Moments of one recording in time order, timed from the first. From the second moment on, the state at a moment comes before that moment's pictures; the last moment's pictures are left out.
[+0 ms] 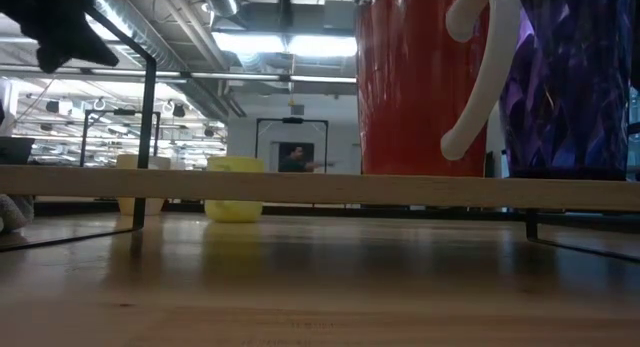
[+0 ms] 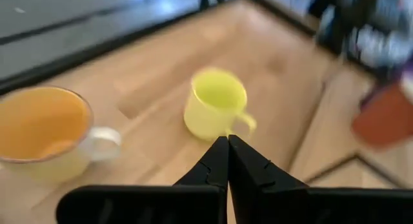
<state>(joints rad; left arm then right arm) -0.06 0.20 0.67 -1.03 -0.46 -0.62 -0.31 2.14 2.32 -0.38 -0.58 0.48</state>
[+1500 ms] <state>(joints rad) 1.33 1.26 1.45 -0.96 0.18 0.11 -0.36 2.05 2.31 -0.42 -0.57 0.54</state>
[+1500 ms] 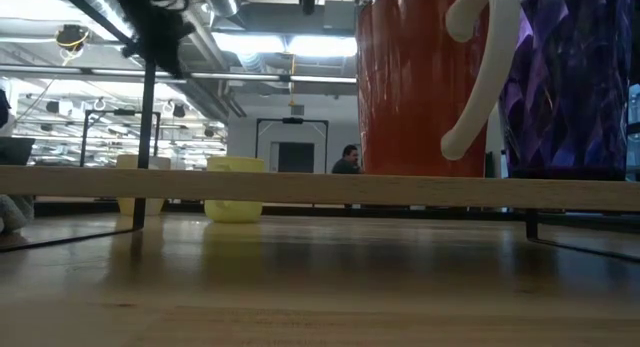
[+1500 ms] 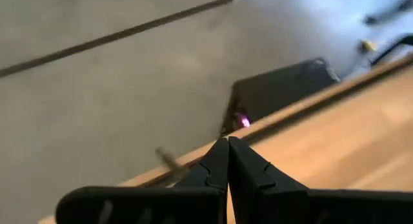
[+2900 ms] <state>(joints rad) 0.80 0.93 1.06 -1.20 -0.09 -0.46 -0.45 2.05 2.31 -0.51 -0.58 0.47</state>
